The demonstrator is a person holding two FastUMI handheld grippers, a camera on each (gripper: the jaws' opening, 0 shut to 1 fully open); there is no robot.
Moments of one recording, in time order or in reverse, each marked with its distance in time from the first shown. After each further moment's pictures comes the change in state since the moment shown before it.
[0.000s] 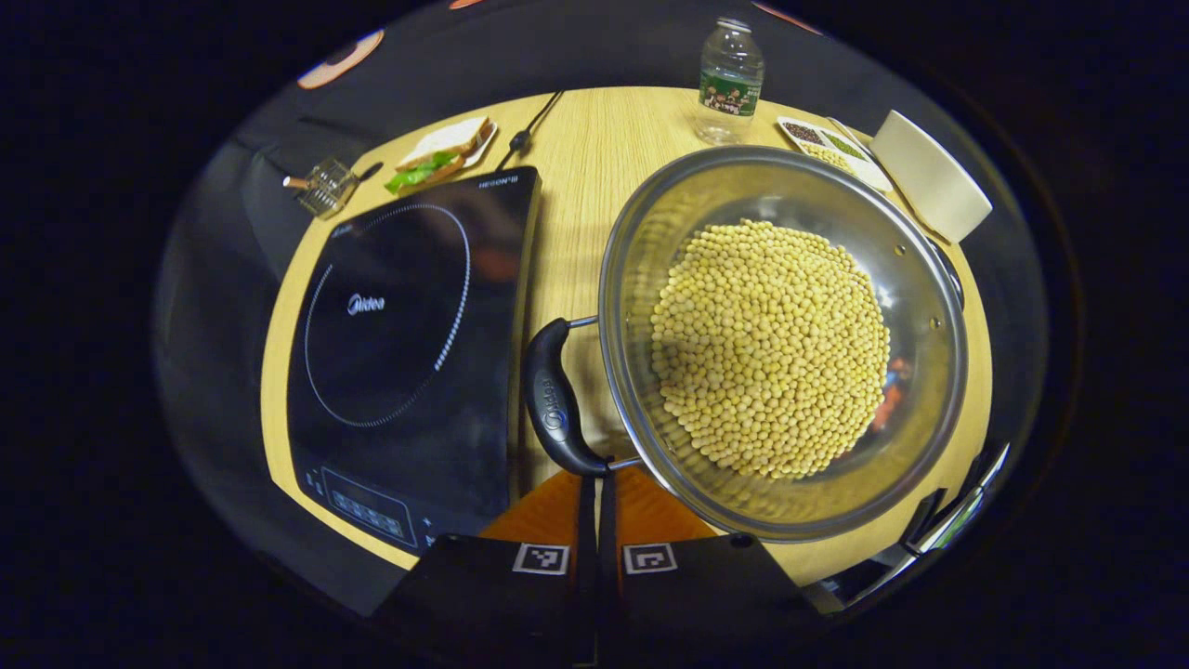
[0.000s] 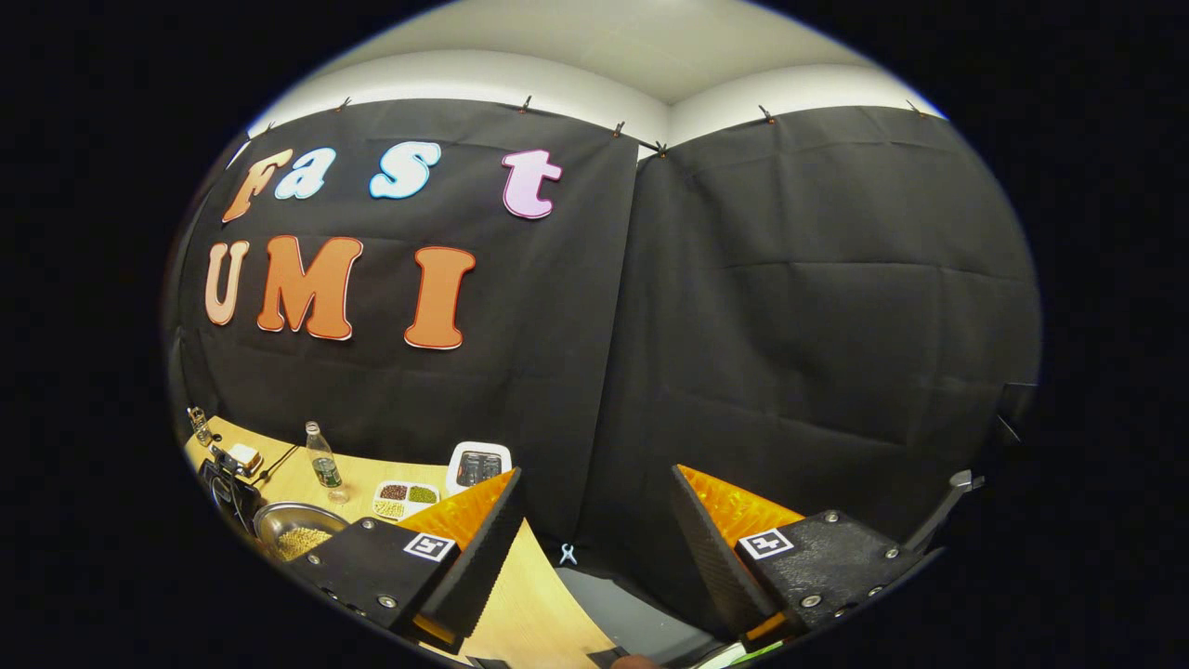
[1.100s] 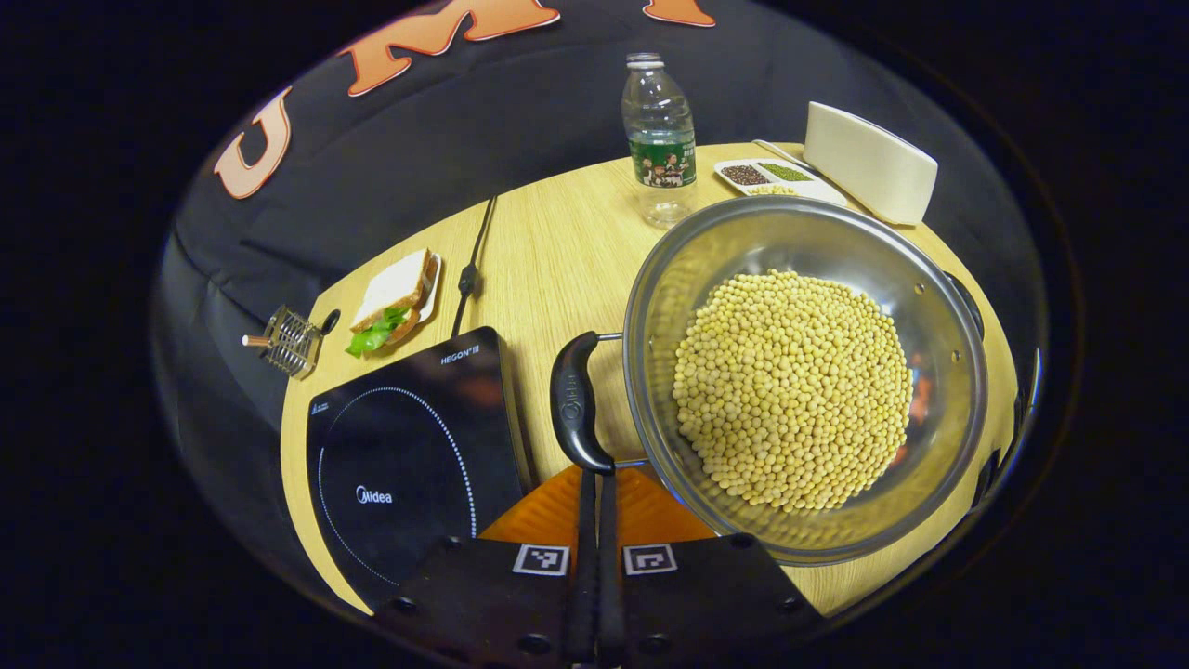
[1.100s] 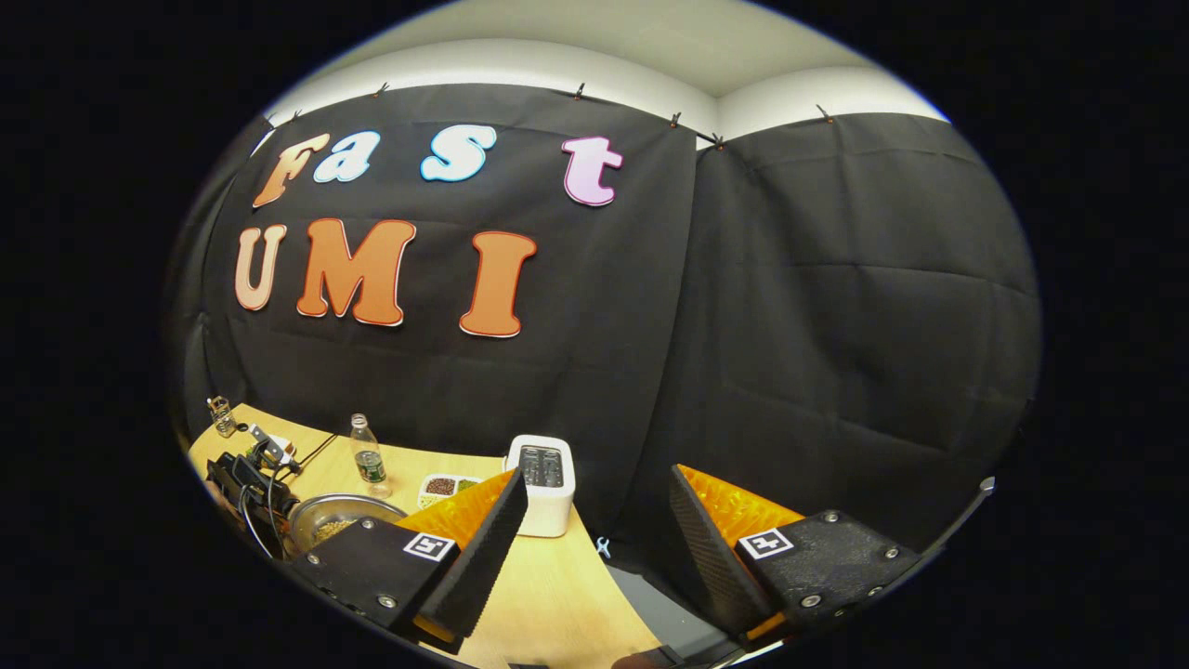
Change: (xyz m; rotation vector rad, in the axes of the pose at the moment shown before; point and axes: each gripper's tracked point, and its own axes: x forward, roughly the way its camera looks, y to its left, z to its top) left arm 0.004 -0.005 0.100 0.230 -0.294 -0.052; right arm 0.005 0.088 0.002 -0.042 0.042 0.152
